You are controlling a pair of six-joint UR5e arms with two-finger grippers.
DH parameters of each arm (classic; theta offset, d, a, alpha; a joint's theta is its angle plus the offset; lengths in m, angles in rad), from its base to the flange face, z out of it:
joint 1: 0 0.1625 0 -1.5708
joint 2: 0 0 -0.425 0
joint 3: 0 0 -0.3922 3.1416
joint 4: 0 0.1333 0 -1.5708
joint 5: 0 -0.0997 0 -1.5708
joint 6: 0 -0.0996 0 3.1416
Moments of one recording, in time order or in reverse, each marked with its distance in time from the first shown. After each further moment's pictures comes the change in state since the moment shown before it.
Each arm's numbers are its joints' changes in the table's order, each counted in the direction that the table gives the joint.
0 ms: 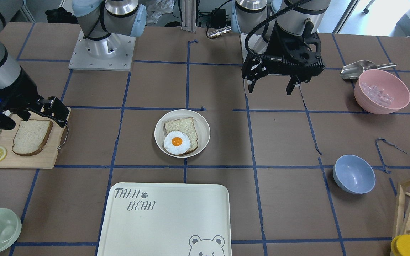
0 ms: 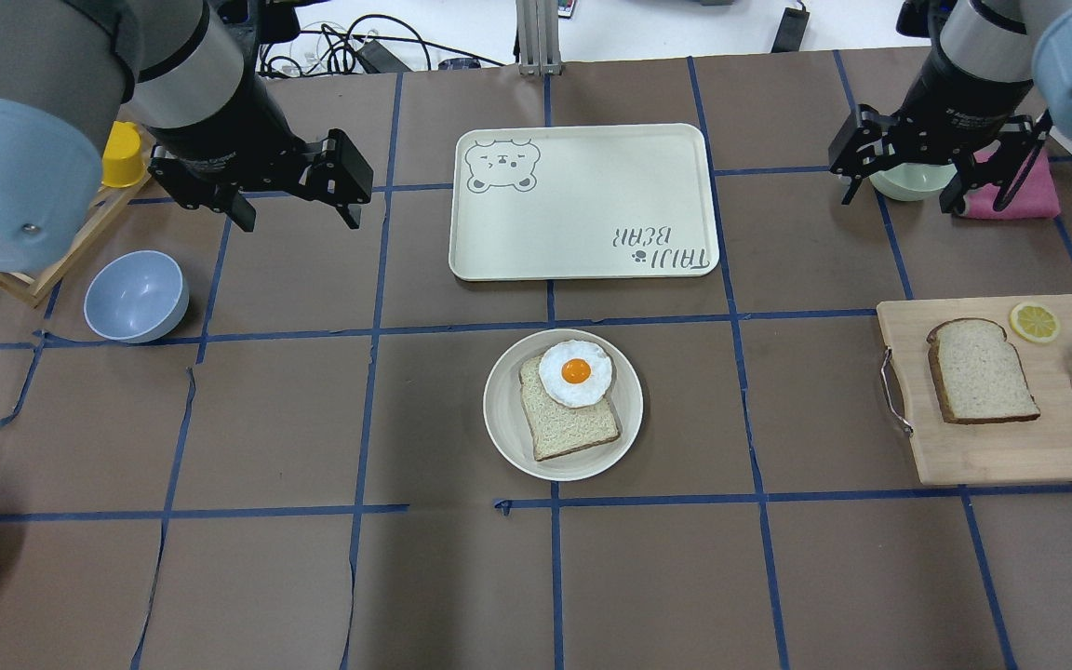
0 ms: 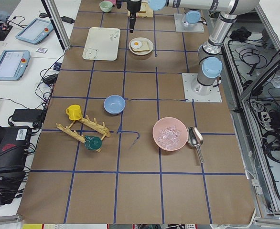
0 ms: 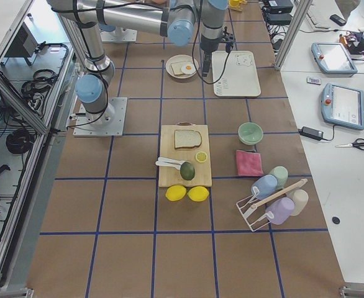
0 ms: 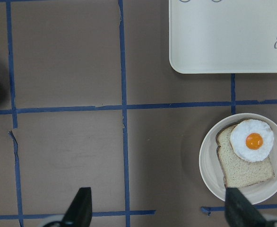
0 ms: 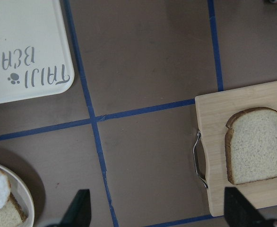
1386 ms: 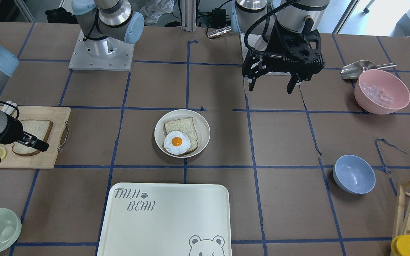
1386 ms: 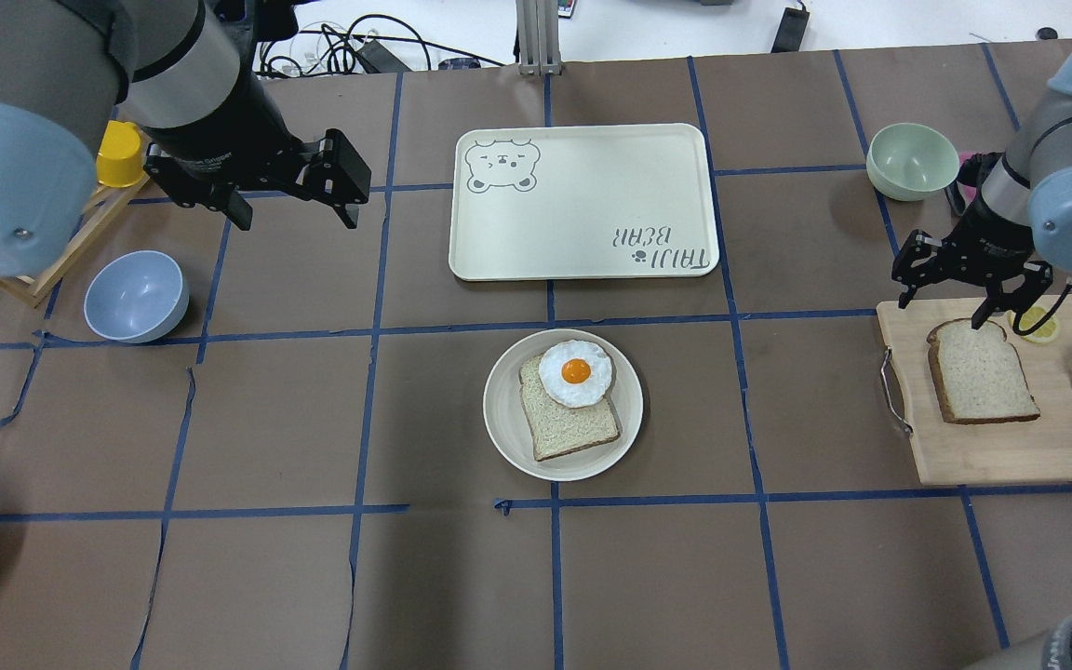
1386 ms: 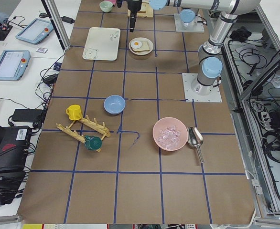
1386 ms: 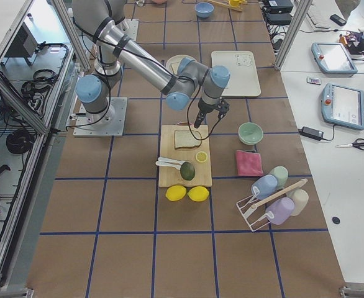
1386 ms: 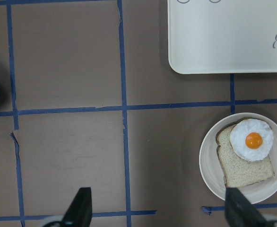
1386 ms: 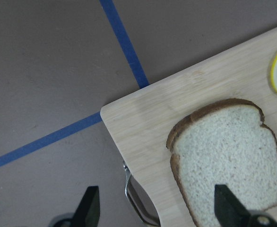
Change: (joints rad) left arm -0.002 -0.009 0.000 0.000 -0.003 -0.010; right arm -0.216 -0.179 -0.262 -0.299 0.046 -0.016
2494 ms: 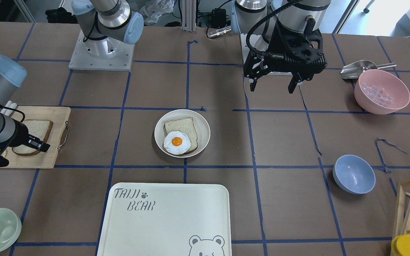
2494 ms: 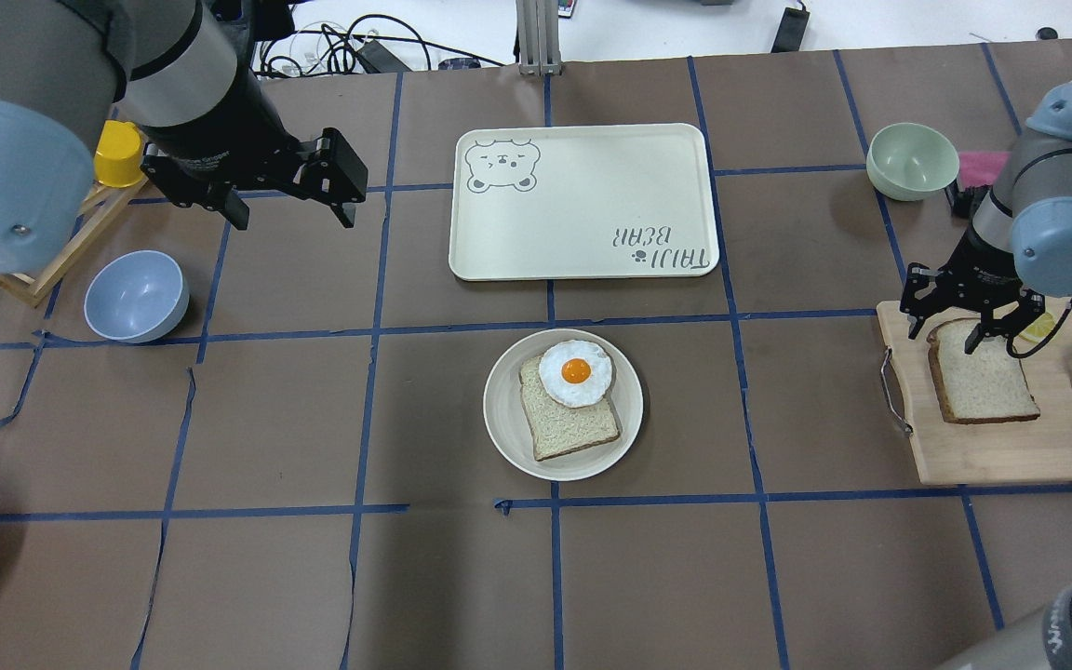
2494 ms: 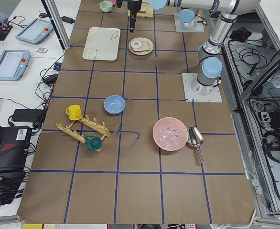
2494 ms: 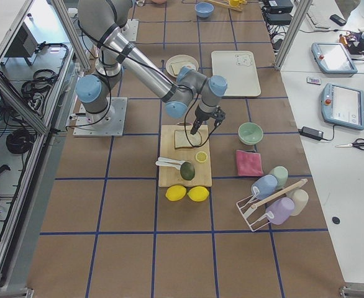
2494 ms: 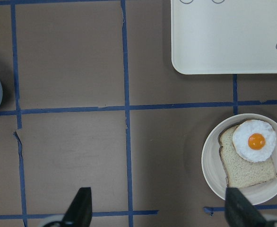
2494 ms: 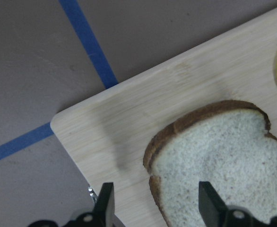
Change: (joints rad) left arm 0.004 0.003 -0.002 -0.002 -0.003 0.007; right arm -0.015 -0.048 -0.026 -0.039 0.052 -0.001
